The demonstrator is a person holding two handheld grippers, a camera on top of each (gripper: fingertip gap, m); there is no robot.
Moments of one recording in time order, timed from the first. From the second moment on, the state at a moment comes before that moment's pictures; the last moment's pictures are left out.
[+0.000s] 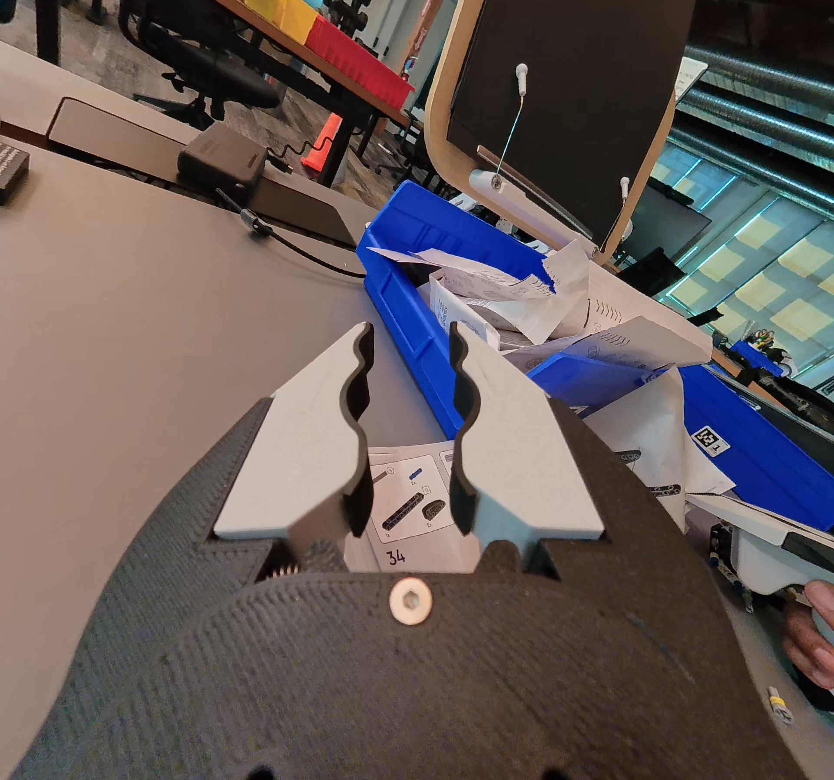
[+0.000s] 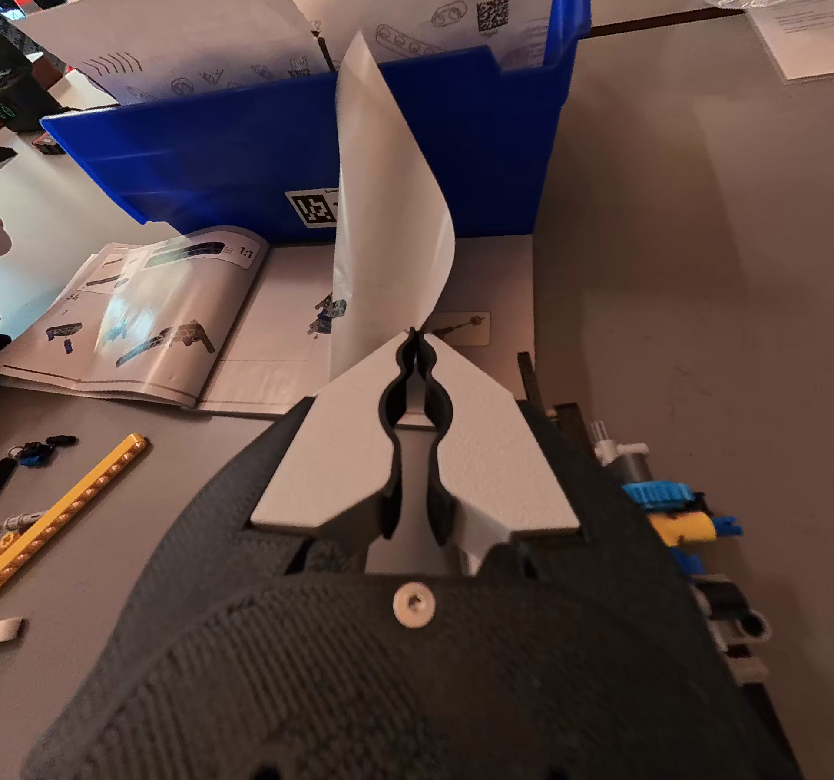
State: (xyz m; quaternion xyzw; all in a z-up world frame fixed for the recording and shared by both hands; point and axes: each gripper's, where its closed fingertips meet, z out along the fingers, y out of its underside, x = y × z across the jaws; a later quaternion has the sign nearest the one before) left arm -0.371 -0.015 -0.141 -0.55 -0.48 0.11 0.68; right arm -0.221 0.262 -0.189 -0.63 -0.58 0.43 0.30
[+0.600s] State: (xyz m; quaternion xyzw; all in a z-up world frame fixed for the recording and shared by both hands) left arm -0.371 -0.015 -0.141 -0.55 -0.48 0.11 0.68; right arm -0.221 0.263 -0.190 -0.63 -0.57 0.43 0.30
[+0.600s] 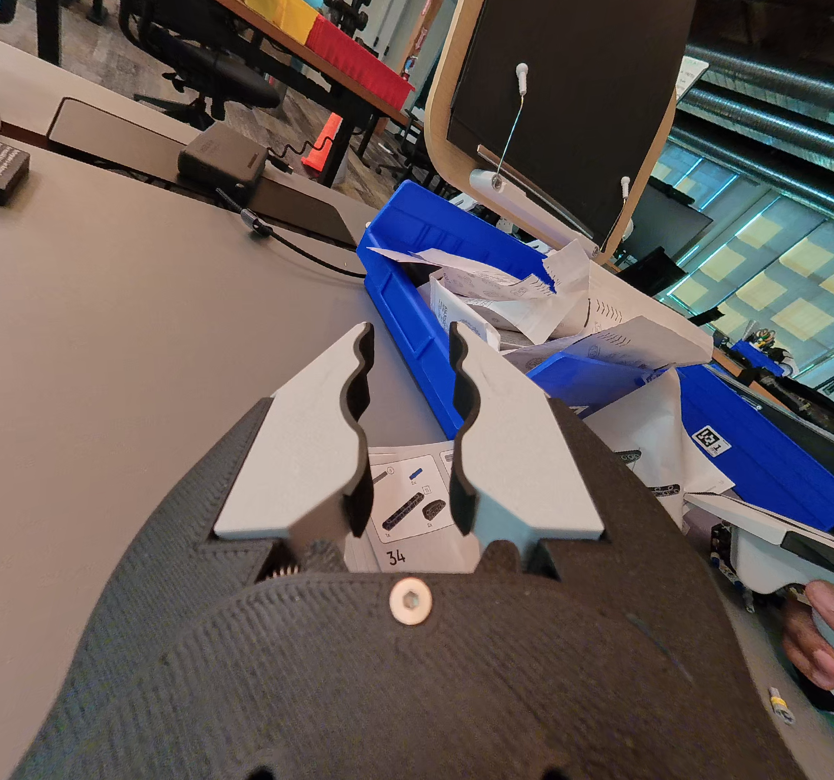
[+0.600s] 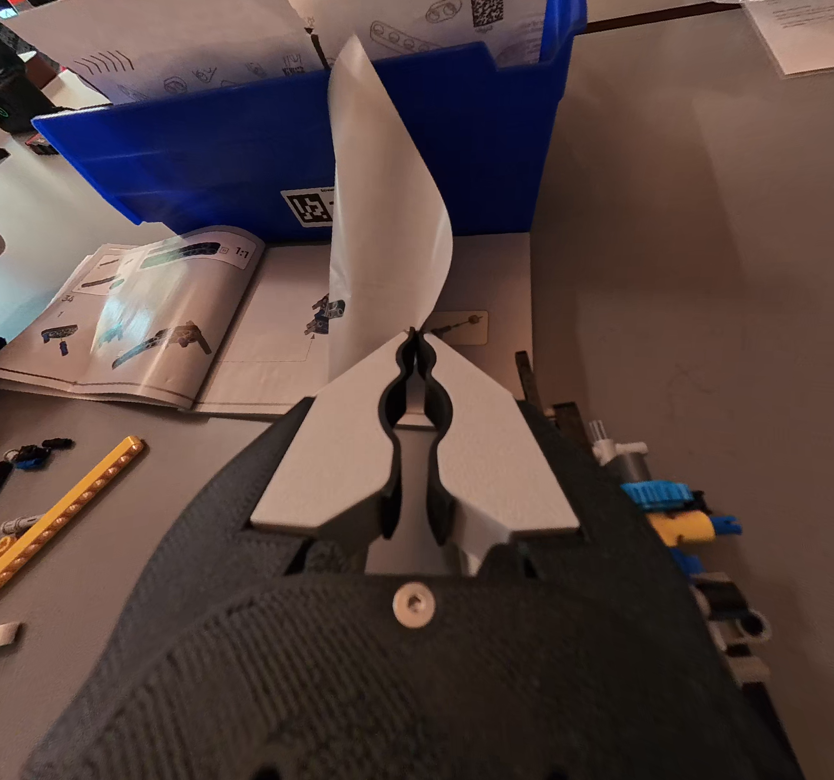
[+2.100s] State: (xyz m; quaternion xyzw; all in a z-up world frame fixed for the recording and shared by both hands) left arm -0.371 -0.014 -0.141 -0.55 -0.48 0.11 0.68; right arm -0.215 0.211 -0.176 -0.54 -0.65 0.41 0.35
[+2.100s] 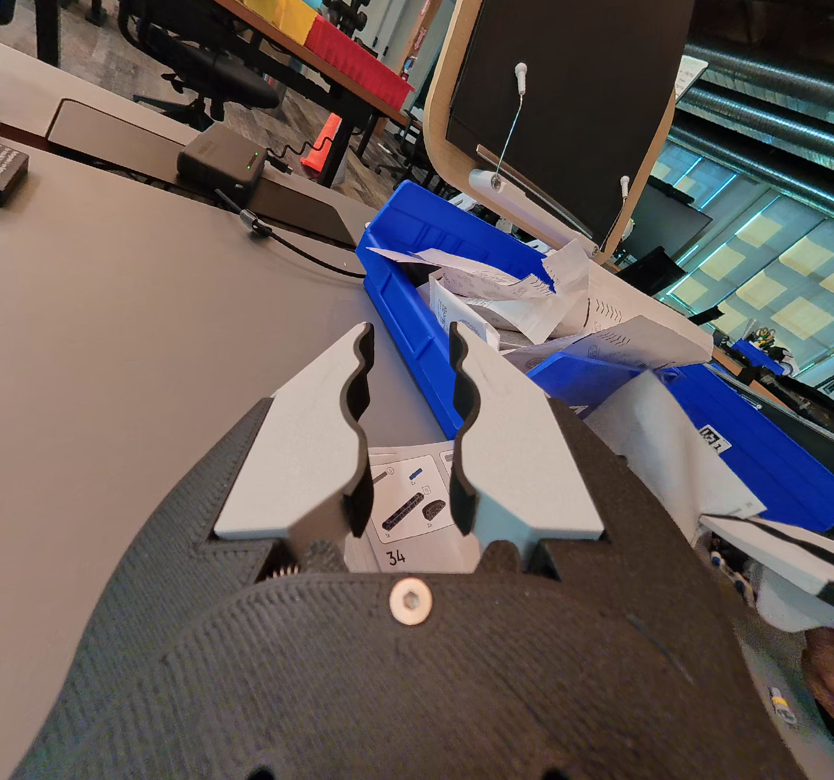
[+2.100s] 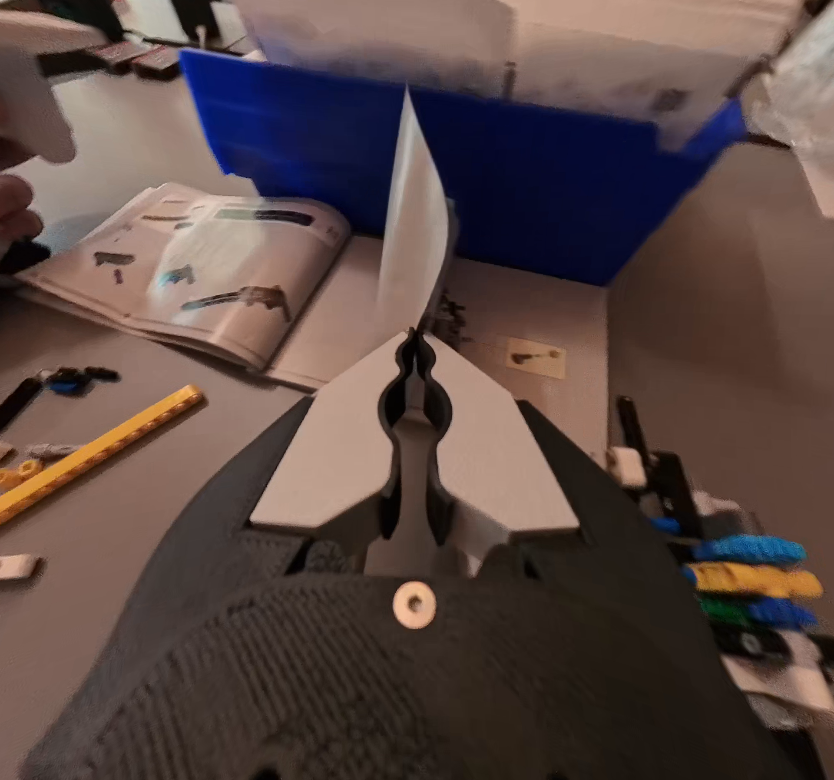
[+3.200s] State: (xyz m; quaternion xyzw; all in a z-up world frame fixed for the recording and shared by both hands) left arm -0.370 -0.014 -0.140 -0.55 -0.47 0.12 0.68; right arm -0.210 0.222 -0.182 -0.54 -0.66 0.39 0.35
